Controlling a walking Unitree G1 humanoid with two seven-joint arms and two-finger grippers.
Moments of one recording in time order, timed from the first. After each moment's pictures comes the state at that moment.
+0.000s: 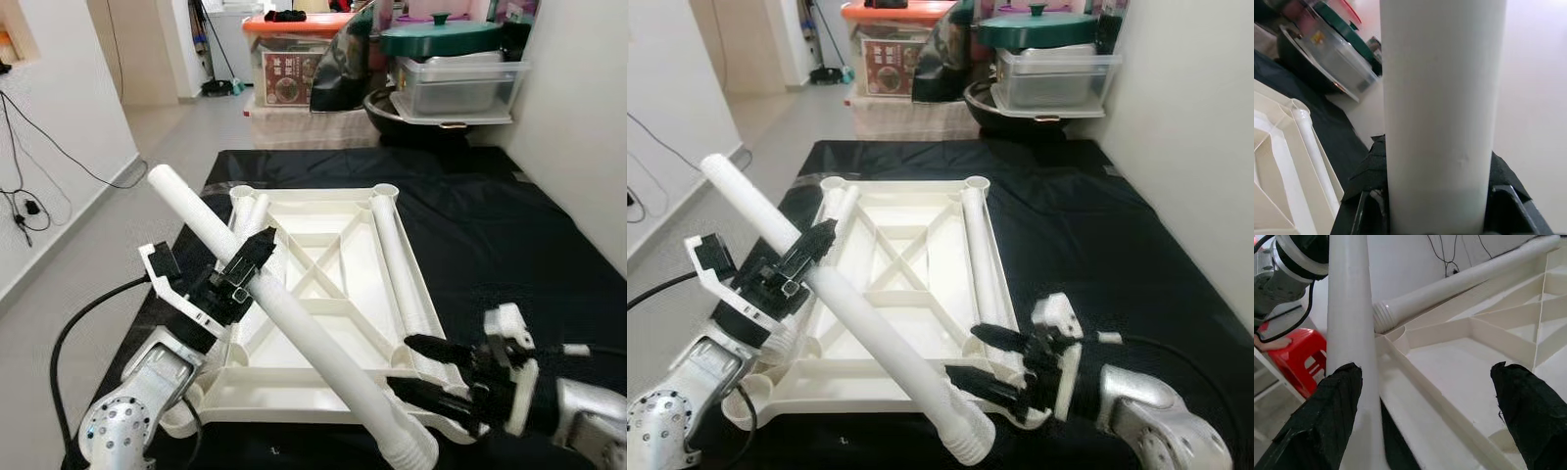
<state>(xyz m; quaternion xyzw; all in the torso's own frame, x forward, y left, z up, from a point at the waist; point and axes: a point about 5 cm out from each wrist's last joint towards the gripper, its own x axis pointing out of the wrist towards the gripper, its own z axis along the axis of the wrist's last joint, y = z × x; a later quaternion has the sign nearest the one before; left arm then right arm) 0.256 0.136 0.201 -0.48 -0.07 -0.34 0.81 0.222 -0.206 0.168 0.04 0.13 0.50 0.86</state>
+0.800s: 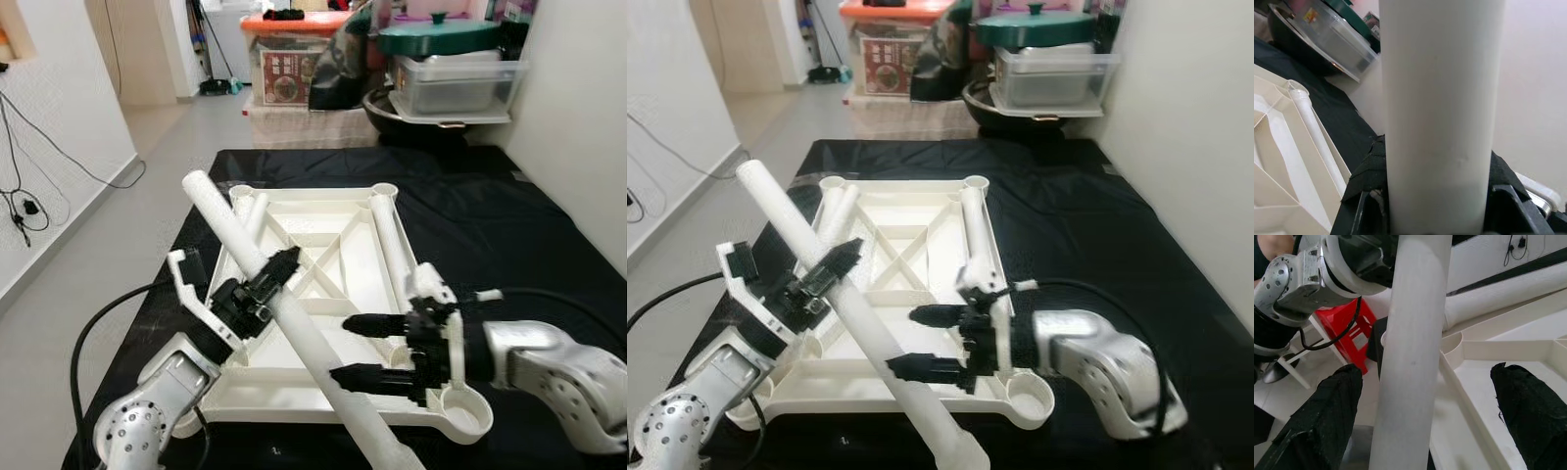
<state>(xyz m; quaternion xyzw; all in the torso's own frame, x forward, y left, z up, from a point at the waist) 0.253 0.118 0.192 -0.43 -0.04 -0.37 0.82 0.244 -0.141 0.190 0.01 0.19 0.59 0.78</state>
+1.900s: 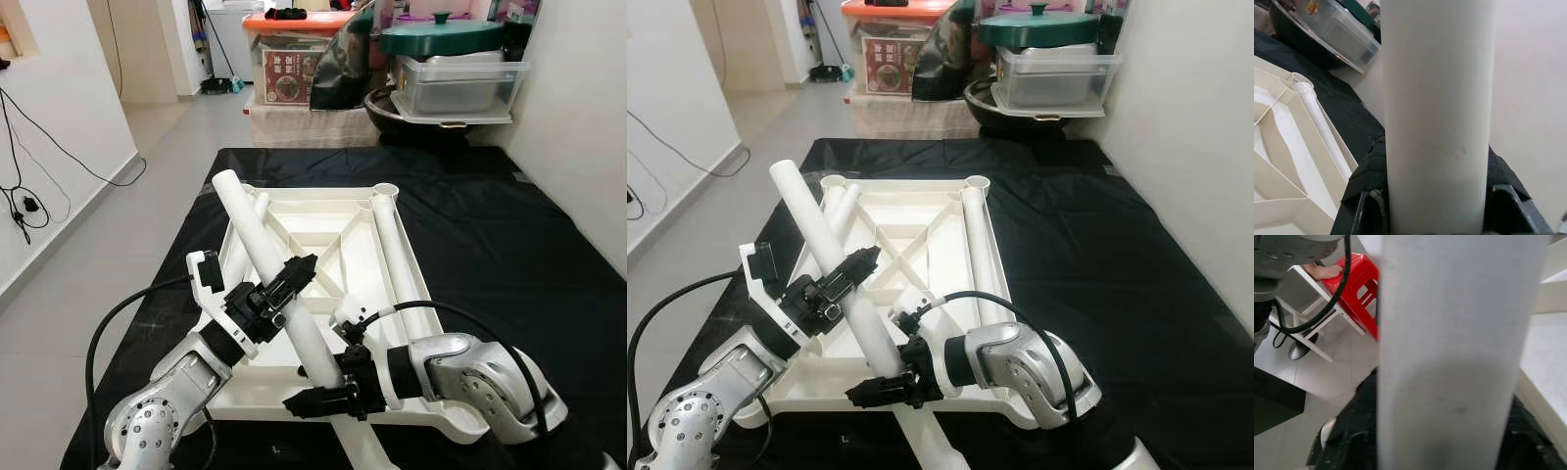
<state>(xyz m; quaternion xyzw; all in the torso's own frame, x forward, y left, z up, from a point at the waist) 0.258 0.110 0.186 -0.41 -0.03 -0.37 0.83 0.247 -0.088 0.150 0.00 0.30 0.59 0.75</state>
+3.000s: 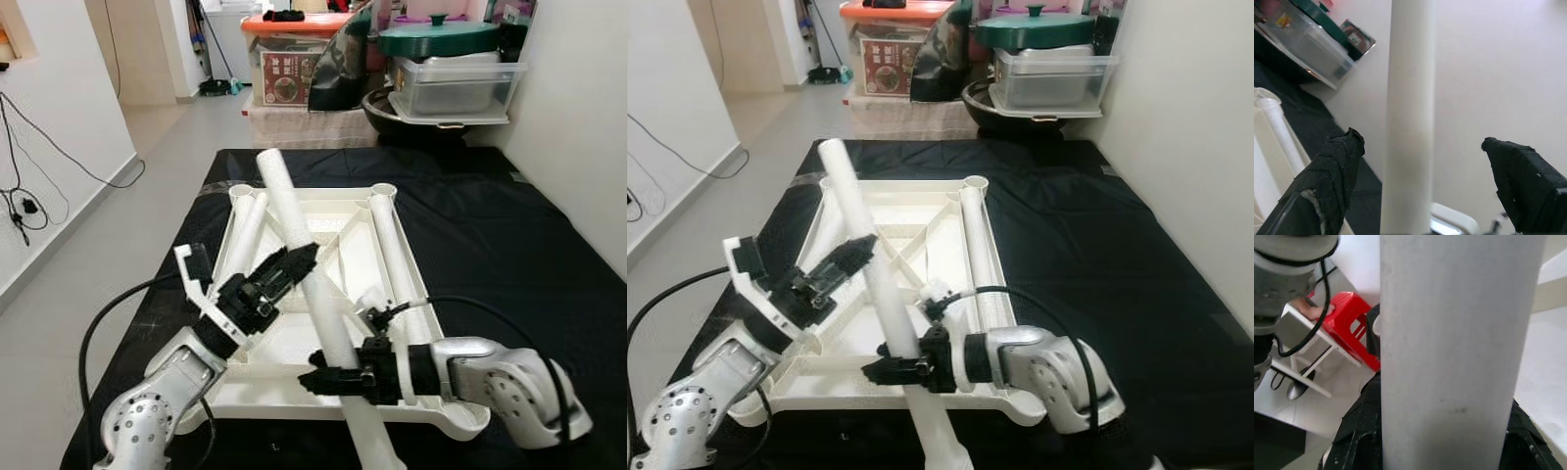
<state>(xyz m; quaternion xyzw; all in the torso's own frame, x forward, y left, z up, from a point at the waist) 0.253 0.120 0.199 -0.46 -0.07 -0.40 0.79 0.250 -0.121 0.158 0.08 0.28 0.55 0.78</state>
